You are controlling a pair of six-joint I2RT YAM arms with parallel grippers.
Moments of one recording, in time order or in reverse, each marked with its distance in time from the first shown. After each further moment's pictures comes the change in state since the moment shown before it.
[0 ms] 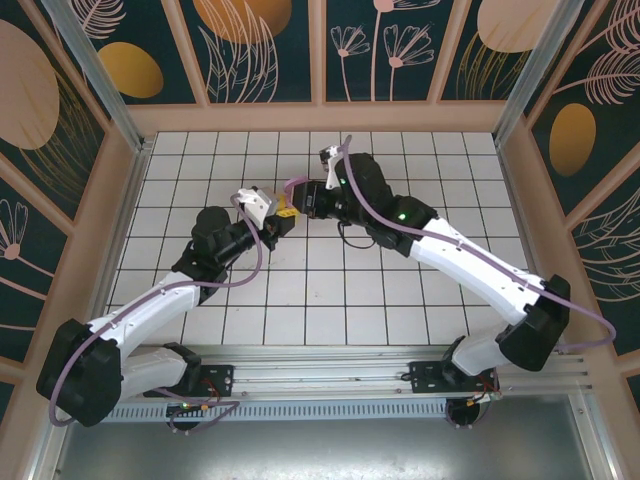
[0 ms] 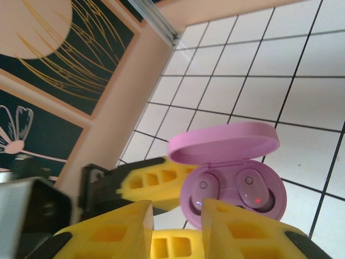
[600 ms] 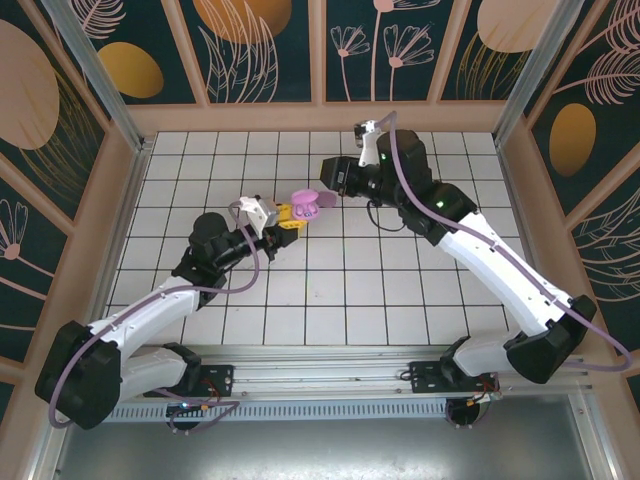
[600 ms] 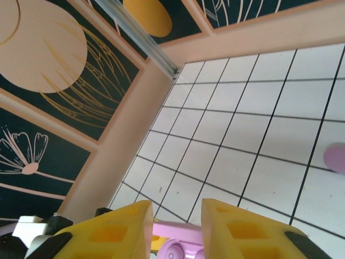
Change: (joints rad) left arm 0.000 -0.021 -0.048 0.090 0.217 -0.023; right arm -0.169 -0.057 0.074 -0.092 -0.144 -0.079
